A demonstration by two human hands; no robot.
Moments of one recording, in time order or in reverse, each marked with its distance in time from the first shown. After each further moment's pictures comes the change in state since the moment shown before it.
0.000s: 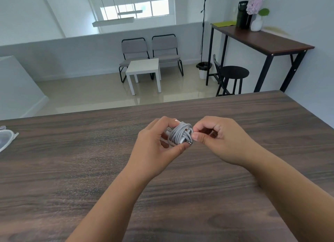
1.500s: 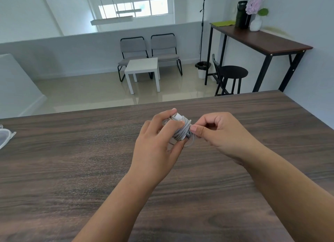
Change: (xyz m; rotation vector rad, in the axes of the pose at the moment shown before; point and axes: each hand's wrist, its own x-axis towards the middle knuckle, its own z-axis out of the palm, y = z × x) left_hand -0.004 0.000 0.005 0.381 0.148 0.302; right_hand 0.006 -0.015 0.002 0.386 0.035 0.256
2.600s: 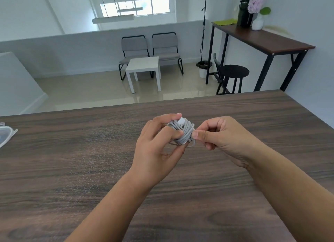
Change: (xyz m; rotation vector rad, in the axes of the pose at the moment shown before) left_hand -0.007 -0.007 0.004 -0.227 0.135 0.139; right_hand -0.006 0.002 -0.002 0.187 -0.104 0.160
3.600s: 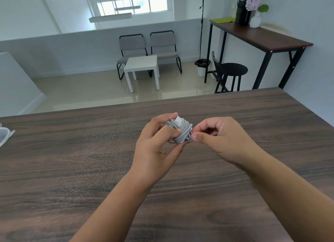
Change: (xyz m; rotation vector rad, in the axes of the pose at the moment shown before) left_hand -0.009 -0.010 0.008 -0.098 -0.044 -0.137; right_hand -0.004 0.009 0.002 -0.353 0.162 -0.125
